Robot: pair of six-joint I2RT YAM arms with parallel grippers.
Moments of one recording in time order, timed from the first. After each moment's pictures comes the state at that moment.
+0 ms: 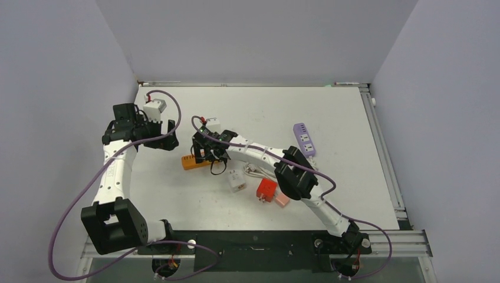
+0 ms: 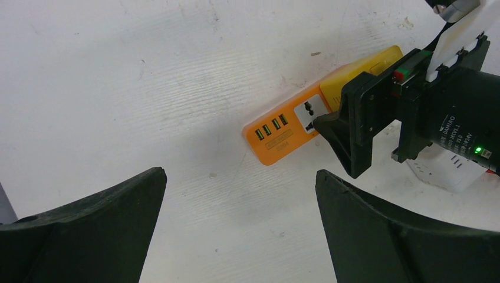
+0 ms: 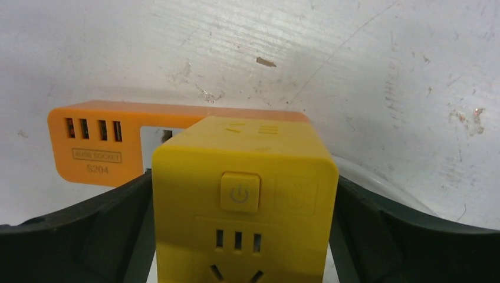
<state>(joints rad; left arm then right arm) 0.20 1.31 1.14 -0.74 0.43 0.30 1.02 2.40 2.10 -0.70 0.28 0.68</state>
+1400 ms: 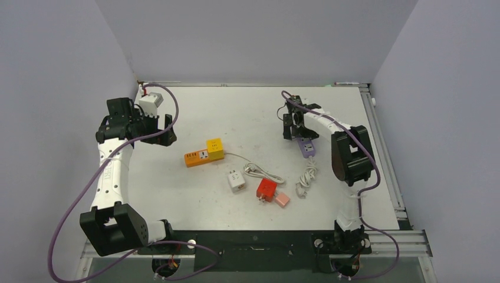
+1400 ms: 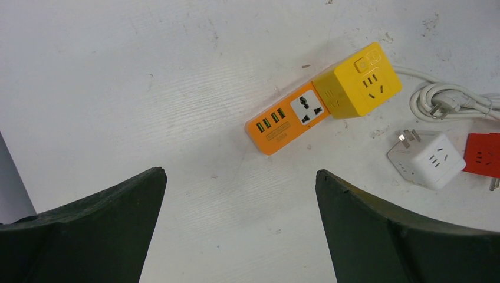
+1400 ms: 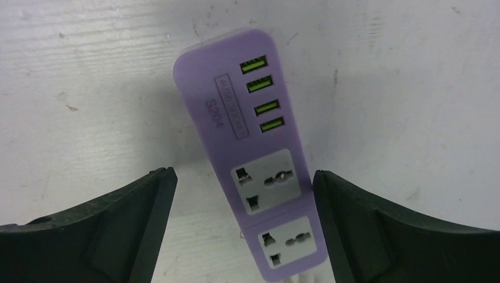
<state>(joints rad) 0.21 1.29 1.24 -0.81 0.45 0.30 0.35 2.01 1.51 -0.69 0.35 0.32</state>
